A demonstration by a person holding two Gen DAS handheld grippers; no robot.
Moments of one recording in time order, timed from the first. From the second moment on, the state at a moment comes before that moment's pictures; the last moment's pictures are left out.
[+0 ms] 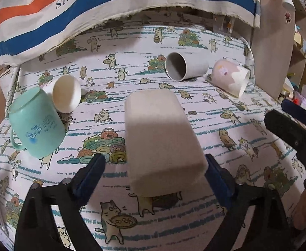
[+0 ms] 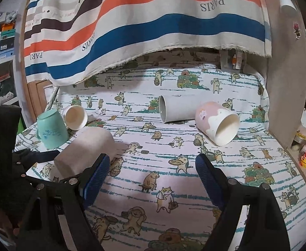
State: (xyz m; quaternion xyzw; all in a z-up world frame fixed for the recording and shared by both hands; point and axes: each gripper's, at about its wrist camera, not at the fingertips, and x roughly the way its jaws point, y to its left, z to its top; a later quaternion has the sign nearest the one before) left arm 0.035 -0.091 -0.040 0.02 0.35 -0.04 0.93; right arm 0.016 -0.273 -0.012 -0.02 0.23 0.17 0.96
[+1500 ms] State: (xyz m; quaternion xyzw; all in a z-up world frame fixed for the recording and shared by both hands) left arm 0.065 -0.087 0.011 0.04 0.29 -0.05 0.96; right arm 0.033 -0.261 -0.011 -0.08 0.23 0.11 0.96
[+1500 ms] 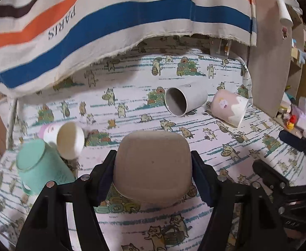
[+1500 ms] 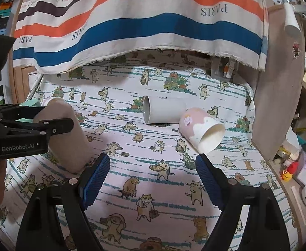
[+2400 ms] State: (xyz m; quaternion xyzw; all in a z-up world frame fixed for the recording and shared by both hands) left arm -0.014 -0.020 0.051 0.01 0.07 0.00 1.00; right arm 0.016 -0.268 0.014 -0.02 0.17 0.13 0.98
